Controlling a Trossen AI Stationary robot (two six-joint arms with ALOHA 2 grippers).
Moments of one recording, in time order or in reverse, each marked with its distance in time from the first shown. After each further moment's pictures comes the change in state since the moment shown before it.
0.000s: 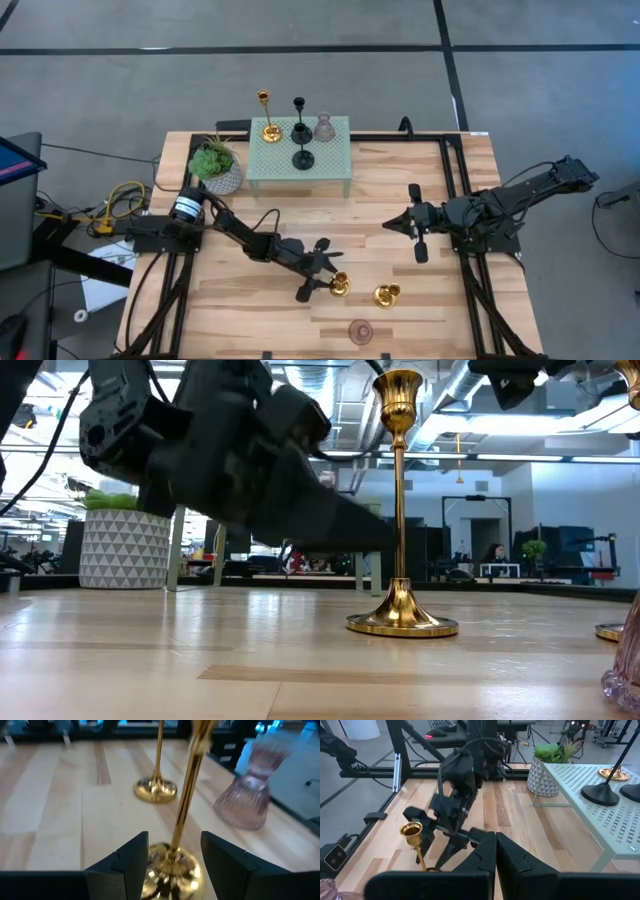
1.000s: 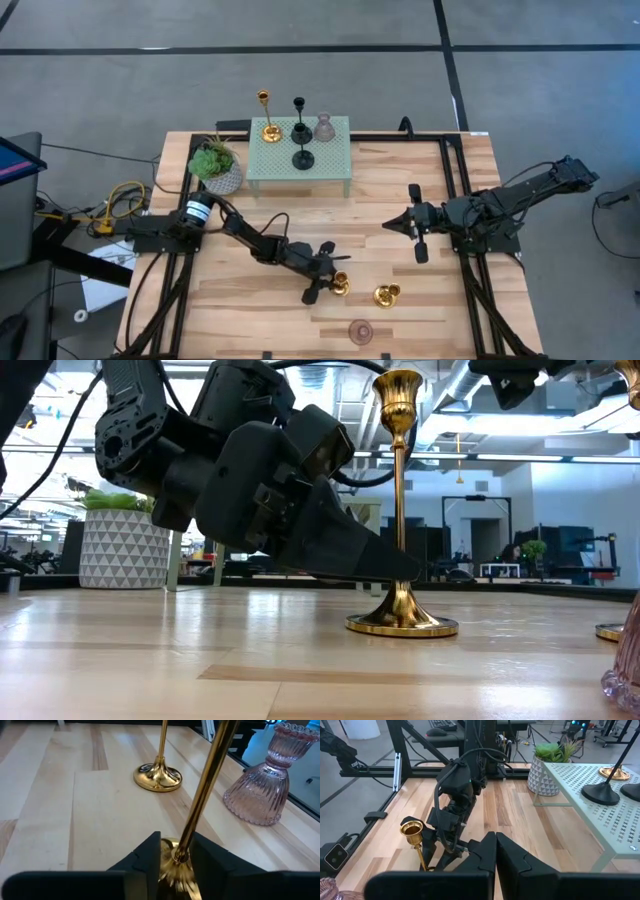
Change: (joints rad) left arm 0.001 0.075 0.081 -0.051 0.002 -0.029; right arm 0.001 0.000 0.000 -0.005 0.000 0.003
